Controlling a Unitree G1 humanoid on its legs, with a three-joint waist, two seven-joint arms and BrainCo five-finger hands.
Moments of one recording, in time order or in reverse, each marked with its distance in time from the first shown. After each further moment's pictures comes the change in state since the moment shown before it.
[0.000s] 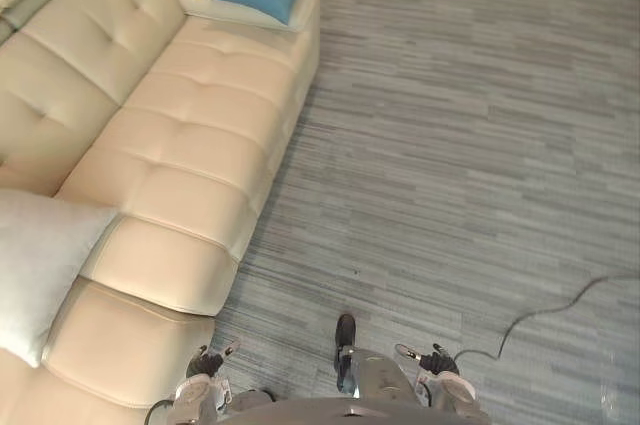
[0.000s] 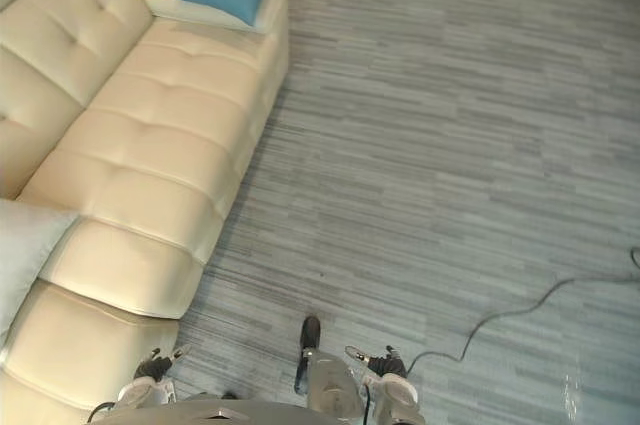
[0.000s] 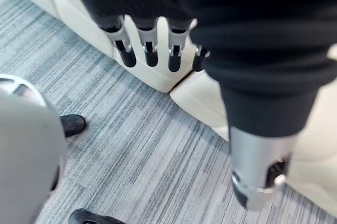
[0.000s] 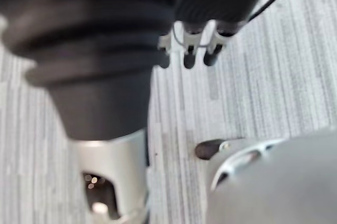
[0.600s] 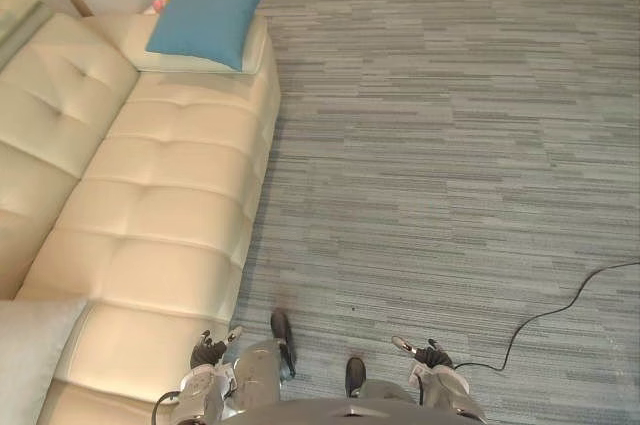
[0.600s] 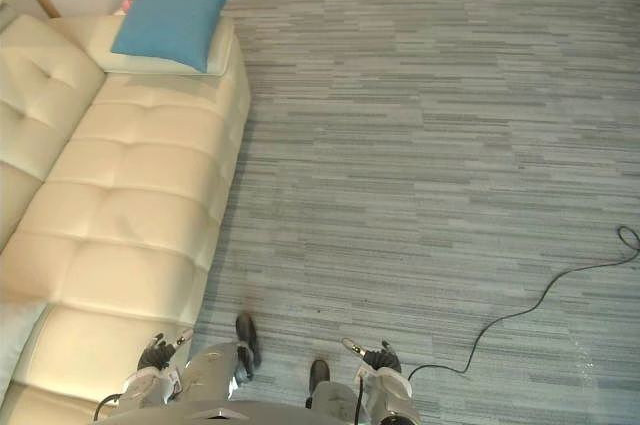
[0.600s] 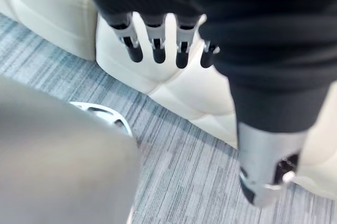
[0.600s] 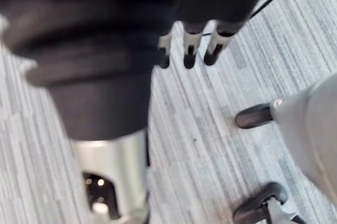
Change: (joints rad) left arm 0.023 -0.048 0.044 -0.097 -0.015 -0.020 0.003; right arm -0.027 0.047 -0.030 -0.010 0.047 0.005 -0.007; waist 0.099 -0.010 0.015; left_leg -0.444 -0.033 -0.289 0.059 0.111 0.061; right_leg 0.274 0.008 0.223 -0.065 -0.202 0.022
